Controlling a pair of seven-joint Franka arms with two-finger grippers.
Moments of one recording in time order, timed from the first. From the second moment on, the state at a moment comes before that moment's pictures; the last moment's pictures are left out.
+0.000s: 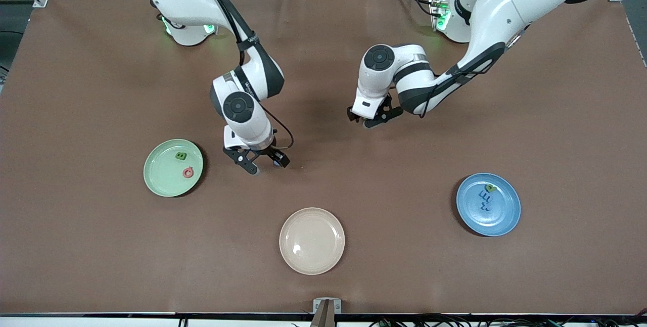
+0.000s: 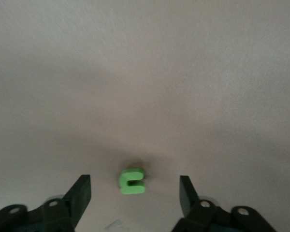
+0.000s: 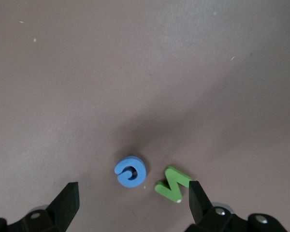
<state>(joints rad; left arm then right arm) 0.22 0.74 -1.01 -2.14 0.89 2.35 -1.79 0.68 0.58 -0.12 -1.83 0.13 2.42 1.20</state>
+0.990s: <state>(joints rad) 0.18 0.76 -0.96 -2.16 0.91 2.40 -1.90 0.65 0.63 -0.11 -1.81 0.13 2.42 0.49</state>
